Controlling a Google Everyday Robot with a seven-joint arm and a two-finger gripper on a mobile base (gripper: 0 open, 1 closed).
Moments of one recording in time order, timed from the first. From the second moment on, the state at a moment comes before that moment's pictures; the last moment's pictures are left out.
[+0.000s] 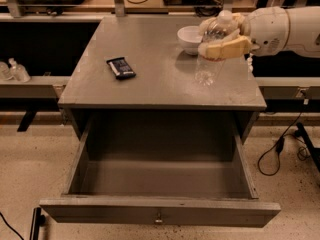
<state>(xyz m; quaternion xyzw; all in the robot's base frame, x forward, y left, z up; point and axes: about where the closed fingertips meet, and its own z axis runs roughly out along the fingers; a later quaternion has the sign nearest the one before) 0.585 -0.112 1.006 -0.56 0.50 0.37 0.54</state>
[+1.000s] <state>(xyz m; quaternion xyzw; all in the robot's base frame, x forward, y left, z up) 0.525 -0.092 0.961 -0.58 0.51 0.41 0.48</state>
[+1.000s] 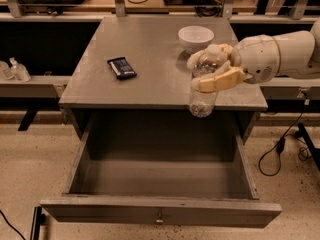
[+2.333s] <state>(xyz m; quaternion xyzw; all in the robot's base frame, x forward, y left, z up) 0.465 -0.100 0.789 -0.37 0.59 0.52 0.50</state>
